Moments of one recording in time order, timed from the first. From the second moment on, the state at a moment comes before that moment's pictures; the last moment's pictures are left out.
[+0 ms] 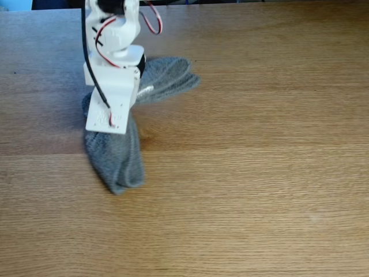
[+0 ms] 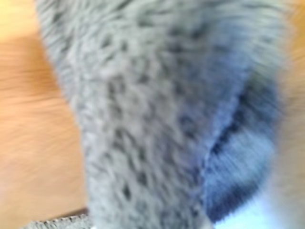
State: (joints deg) arm 19.3 47.7 62.8 74.8 -3.3
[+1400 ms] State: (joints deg) arm 57.7 78.5 124.6 44.4 -26.2
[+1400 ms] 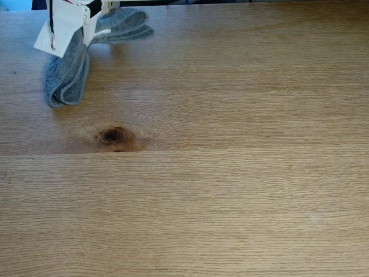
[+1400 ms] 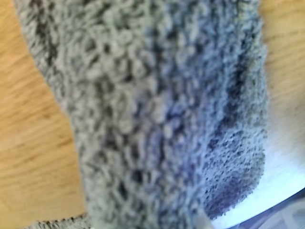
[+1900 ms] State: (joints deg) arm 48.2 98.2 131.6 33.3 -20.4
